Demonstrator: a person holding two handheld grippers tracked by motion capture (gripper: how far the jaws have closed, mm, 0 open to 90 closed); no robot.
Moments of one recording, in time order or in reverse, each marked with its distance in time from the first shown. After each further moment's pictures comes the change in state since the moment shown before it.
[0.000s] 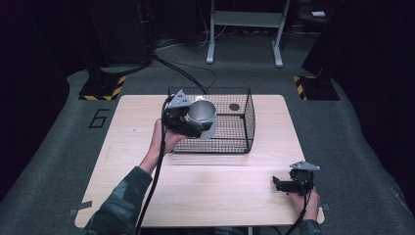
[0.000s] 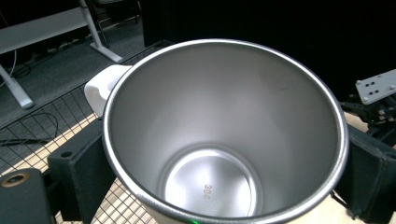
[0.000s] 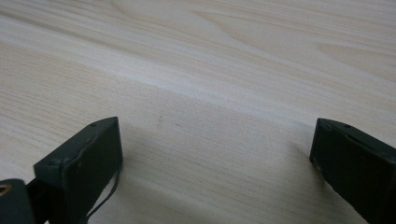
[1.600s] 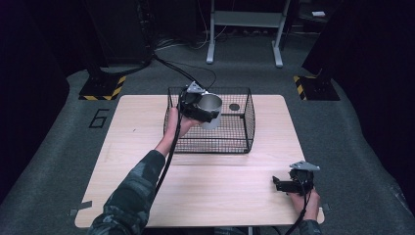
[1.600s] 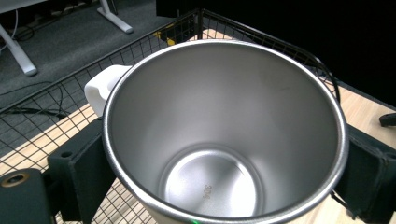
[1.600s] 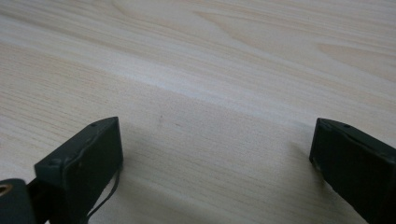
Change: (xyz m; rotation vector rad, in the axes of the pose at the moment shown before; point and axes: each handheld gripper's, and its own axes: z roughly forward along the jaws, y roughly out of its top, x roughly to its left) left arm 0.044 0.001 0.079 0.113 0.042 -0.065; right arm 0.001 0.000 0.000 -0.002 -0.001 0.008
